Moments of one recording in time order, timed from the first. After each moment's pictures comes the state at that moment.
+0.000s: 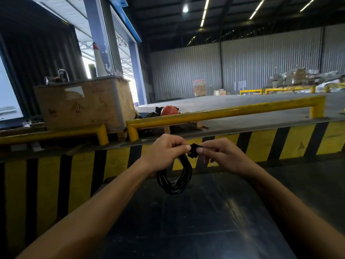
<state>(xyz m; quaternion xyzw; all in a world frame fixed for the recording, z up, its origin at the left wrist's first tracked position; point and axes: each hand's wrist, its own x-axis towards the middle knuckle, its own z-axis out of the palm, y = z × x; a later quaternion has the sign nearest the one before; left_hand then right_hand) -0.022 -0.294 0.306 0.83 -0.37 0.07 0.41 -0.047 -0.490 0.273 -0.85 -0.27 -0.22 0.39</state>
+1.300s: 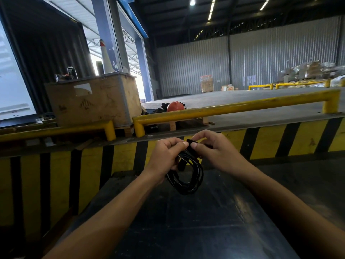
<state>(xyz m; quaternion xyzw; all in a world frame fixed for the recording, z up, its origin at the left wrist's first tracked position) -0.036 -0.297 0.273 0.72 -0.28 0.07 0.63 -0.067 -0.458 0.274 -0.81 -0.21 -0.22 0.51</state>
